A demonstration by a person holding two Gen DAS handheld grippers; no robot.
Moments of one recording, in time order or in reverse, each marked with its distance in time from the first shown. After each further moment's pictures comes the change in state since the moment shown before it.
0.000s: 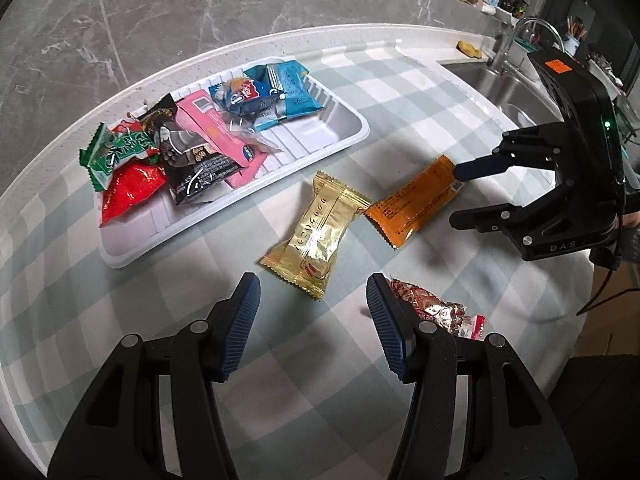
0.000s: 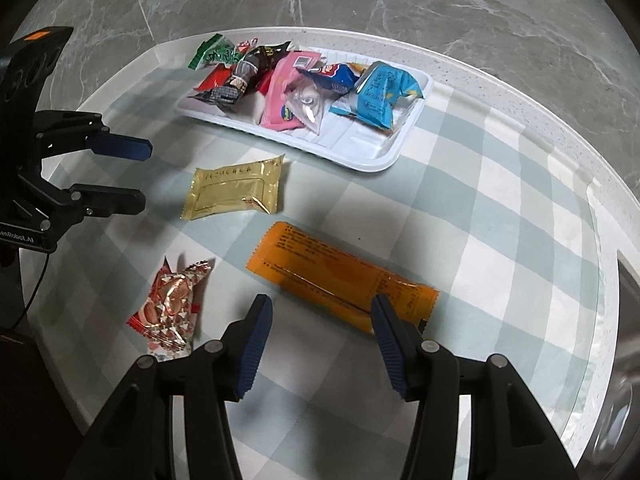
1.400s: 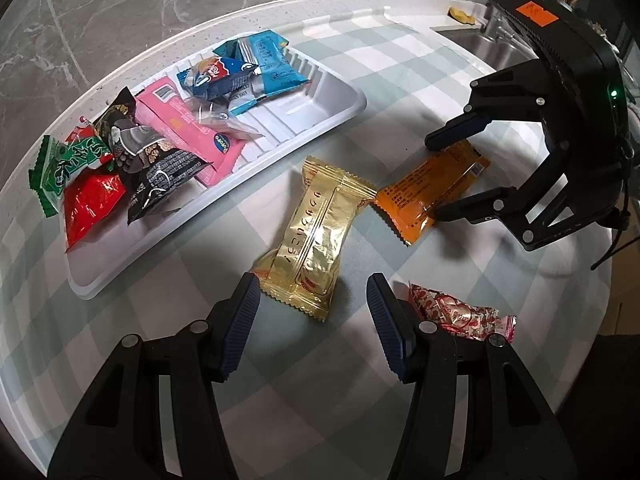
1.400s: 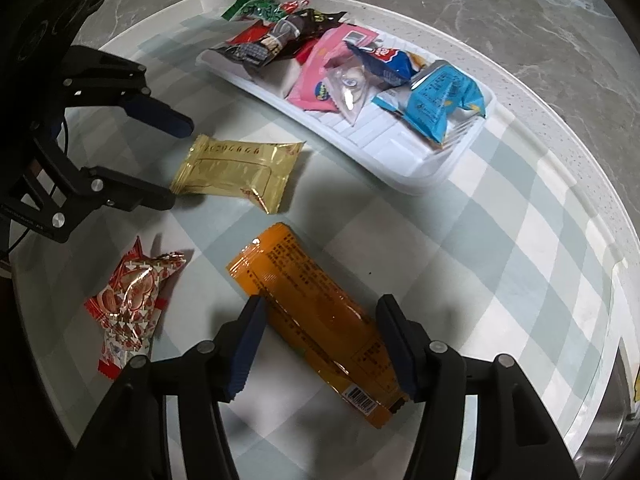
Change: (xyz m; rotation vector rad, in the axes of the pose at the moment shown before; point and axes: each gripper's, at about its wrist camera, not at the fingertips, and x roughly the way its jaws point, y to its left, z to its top) left arm 0.048 -0.005 0.015 0.088 0.075 0.004; right arm 0.045 0.008 0.032 -0.251 0.087 0.033
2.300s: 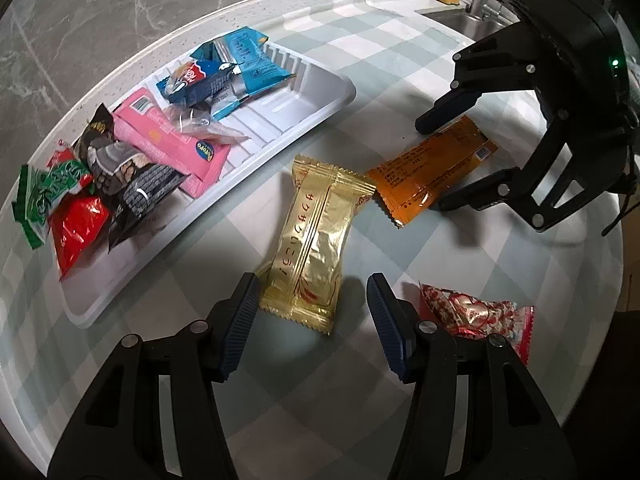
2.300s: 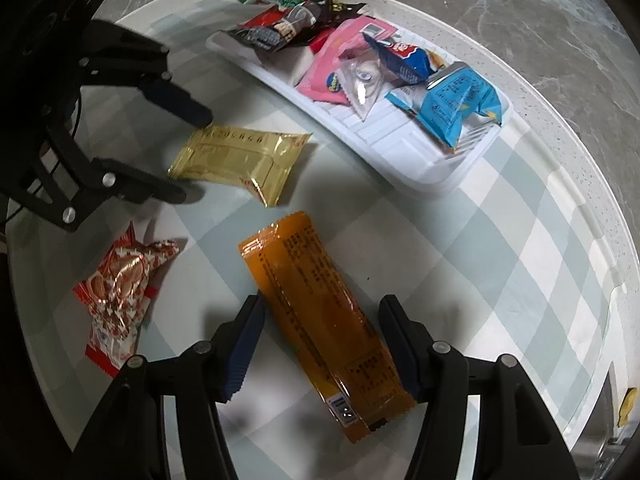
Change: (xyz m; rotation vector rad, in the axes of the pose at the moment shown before) left arm 0.015 -0.004 0.006 0.102 0.008 0.028; right arm 0.006 0.001 0.004 -0.071 0.038 0.001
